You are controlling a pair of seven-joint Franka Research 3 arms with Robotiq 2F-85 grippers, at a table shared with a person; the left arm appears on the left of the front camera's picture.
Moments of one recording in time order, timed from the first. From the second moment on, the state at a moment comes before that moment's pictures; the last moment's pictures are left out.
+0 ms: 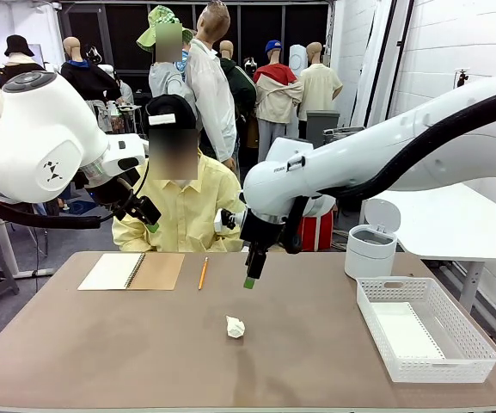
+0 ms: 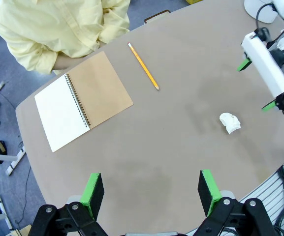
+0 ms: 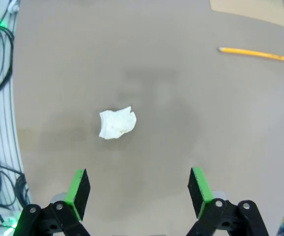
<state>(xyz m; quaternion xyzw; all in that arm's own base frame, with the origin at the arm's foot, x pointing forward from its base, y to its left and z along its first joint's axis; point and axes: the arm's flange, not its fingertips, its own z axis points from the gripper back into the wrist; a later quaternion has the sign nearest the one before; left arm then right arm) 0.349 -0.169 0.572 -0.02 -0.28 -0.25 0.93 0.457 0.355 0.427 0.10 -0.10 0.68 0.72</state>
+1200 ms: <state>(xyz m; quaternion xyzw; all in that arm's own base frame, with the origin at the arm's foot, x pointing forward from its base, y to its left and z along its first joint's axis) 0.349 -0.169 0.572 -0.02 -0.28 -0.25 0.93 0.455 0.379 0.383 0.12 -0.06 0.70 0.70</state>
